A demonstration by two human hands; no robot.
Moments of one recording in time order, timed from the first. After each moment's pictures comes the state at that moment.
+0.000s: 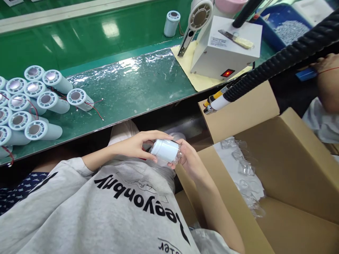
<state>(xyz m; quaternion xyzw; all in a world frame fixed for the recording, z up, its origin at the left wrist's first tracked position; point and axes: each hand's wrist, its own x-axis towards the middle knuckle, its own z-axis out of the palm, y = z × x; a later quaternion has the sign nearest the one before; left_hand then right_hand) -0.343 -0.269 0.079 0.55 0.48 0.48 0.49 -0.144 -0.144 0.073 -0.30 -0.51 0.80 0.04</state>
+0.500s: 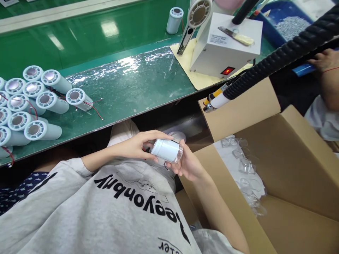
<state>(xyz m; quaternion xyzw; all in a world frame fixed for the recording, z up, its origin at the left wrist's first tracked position) -0.337 -0.272 0.078 0.53 0.49 0.49 0.50 -0.146 -0.143 0.069 -0.33 -0.36 0.87 -0.12</state>
